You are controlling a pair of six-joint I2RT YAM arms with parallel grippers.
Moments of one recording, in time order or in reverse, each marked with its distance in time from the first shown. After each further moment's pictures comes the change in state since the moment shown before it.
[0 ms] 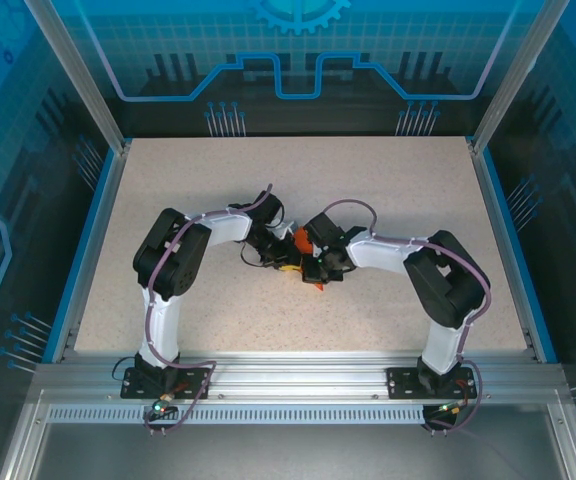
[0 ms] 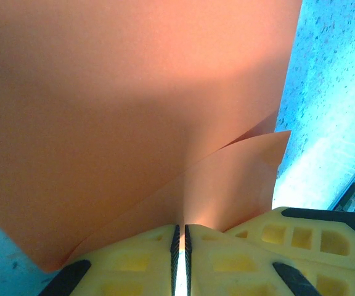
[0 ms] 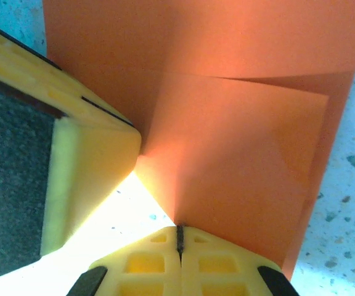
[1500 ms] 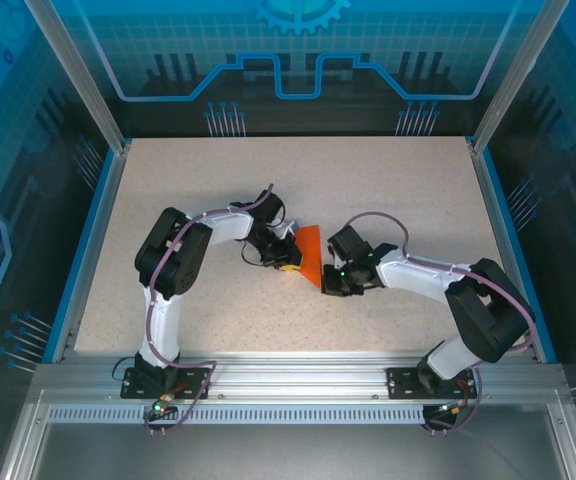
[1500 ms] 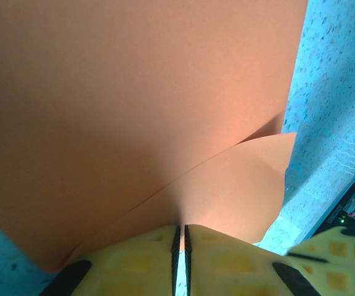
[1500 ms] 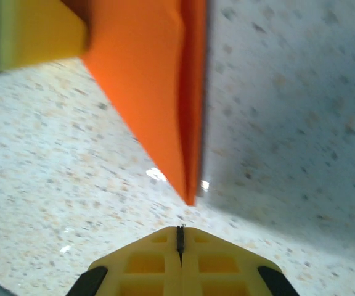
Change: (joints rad) left arm -0.003 0.014 0.029 -0.036 -0.005 0.000; right arm -0.031 -0.271 -0.229 0.029 -0.020 0.016
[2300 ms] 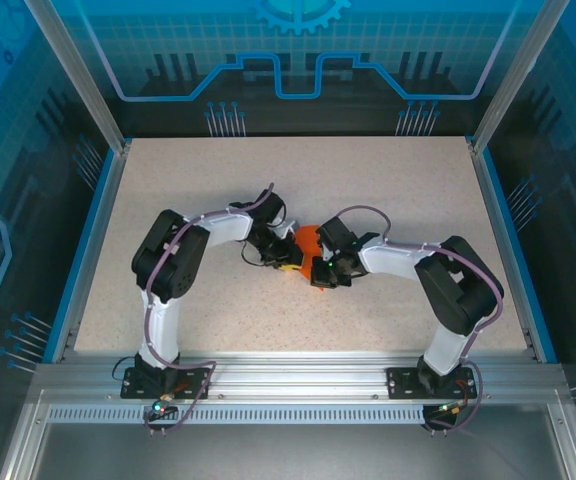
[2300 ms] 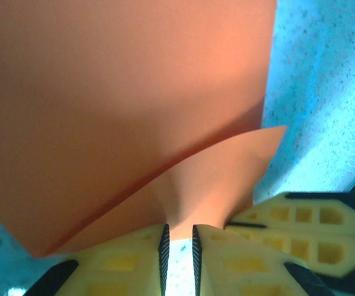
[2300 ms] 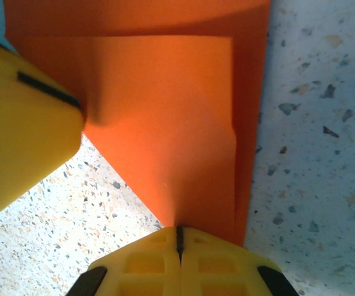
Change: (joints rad) left arm -0.015 -0.053 -0.026 0.008 -0.018 0.001; right arm -0.017 0.200 0.112 0.040 -0.034 0.003
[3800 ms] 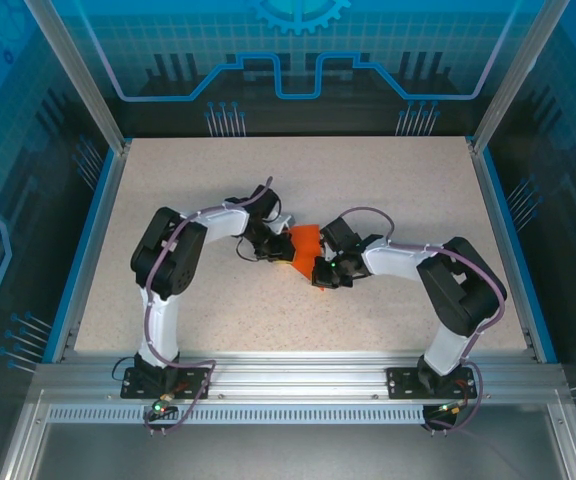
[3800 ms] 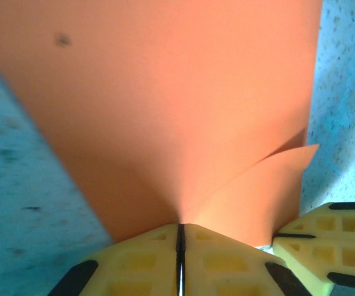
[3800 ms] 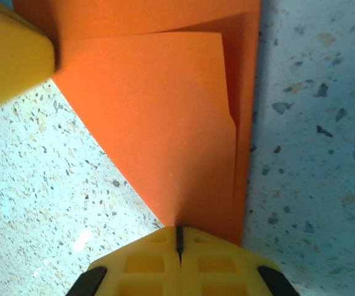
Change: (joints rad) left arm 0.054 0.031 0.045 -0.040 -0.092 0.134; right arm -0.015 -0.014 -0.034 0.037 -0.026 -0.004
